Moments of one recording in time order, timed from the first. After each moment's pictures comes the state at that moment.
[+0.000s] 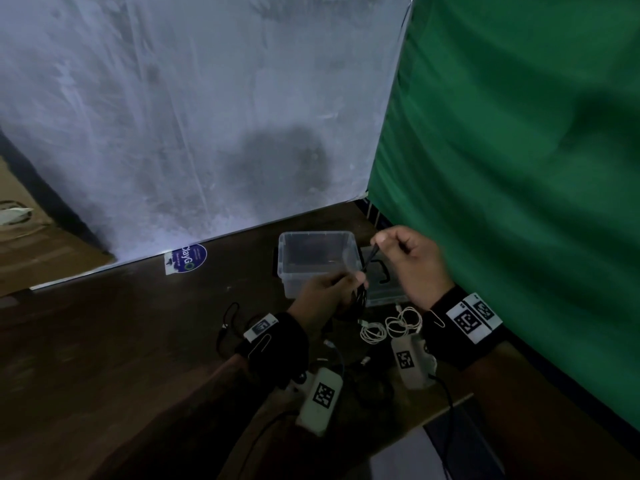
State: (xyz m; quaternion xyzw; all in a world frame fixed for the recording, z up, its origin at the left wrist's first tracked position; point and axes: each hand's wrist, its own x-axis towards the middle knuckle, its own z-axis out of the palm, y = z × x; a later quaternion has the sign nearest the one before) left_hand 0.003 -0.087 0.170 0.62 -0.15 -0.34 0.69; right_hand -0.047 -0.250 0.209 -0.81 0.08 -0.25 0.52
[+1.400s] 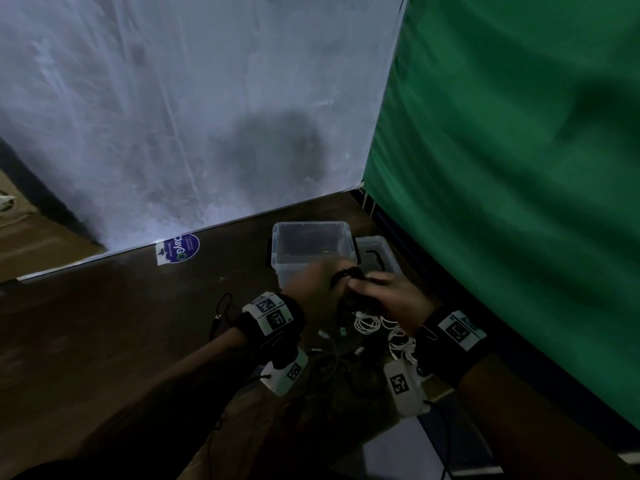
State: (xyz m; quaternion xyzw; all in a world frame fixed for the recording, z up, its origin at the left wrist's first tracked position) left_hand 0.034 -0.091 0.149 0.80 -0.44 -0.12 0.38; right_hand -0.061 -0.243 0.163 -0.70 0.22 0.08 0.68
